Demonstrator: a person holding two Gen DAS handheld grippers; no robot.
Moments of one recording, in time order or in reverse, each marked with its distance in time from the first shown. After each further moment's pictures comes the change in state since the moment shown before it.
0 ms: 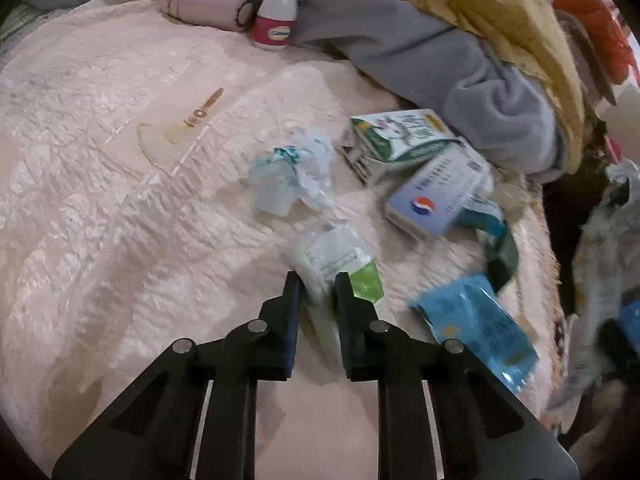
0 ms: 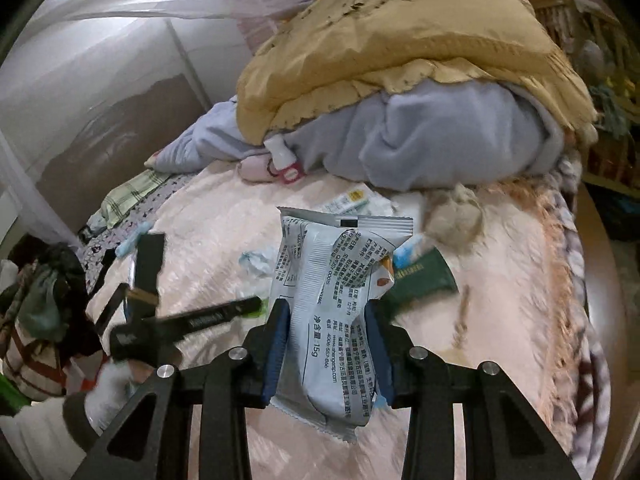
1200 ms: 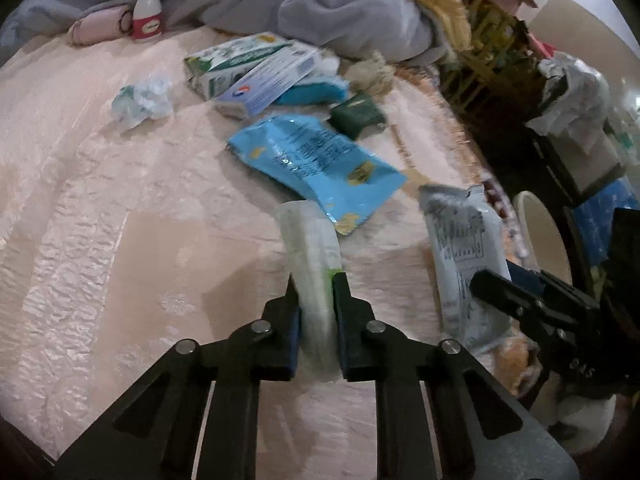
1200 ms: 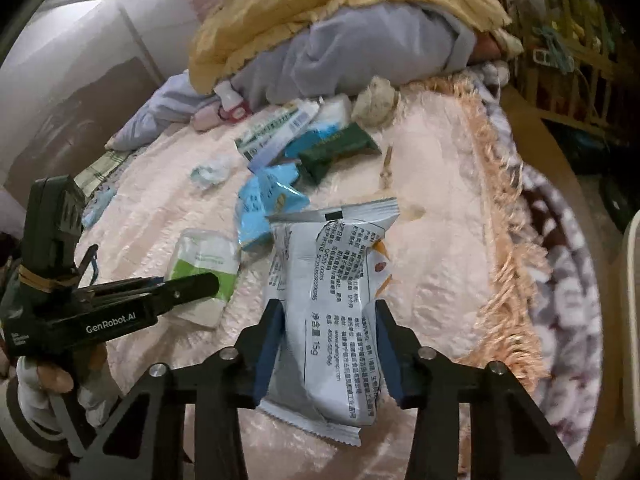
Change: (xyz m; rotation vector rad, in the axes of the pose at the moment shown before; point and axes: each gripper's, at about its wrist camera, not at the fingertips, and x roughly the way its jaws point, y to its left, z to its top) left arm -0.043 -0.091 -0.093 0.277 0.104 -0.135; right arm -0.030 -0.029 -0.093 0.092 0.097 -0.126
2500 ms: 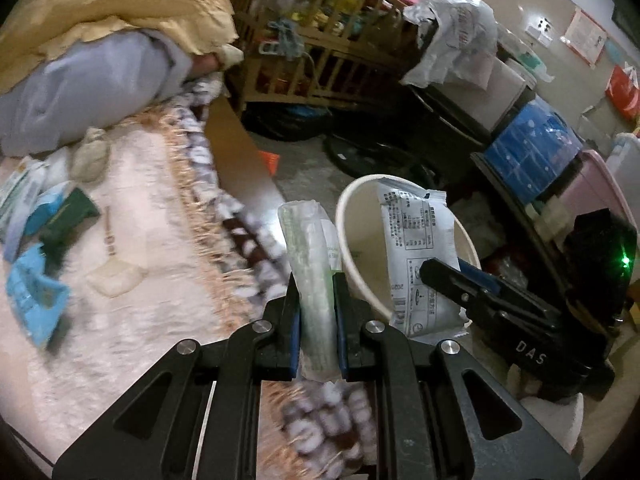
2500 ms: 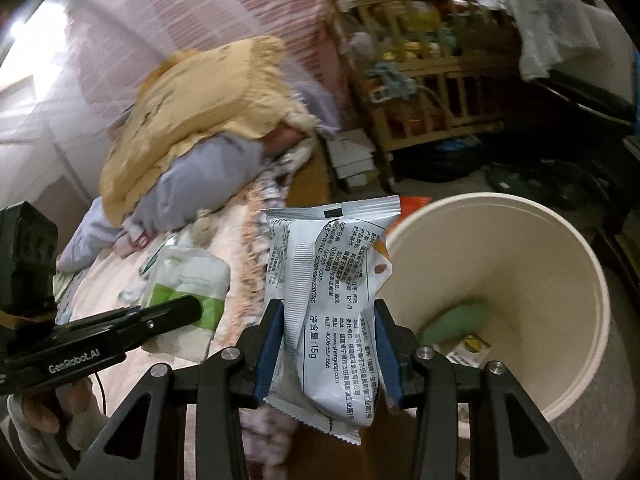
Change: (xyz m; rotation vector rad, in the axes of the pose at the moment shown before) left arm 0.035 -0.242 0.031 0.335 -0.001 -0.229; right arm -0.159 -0.157 -0.031 0.313 -0.274 -0.231
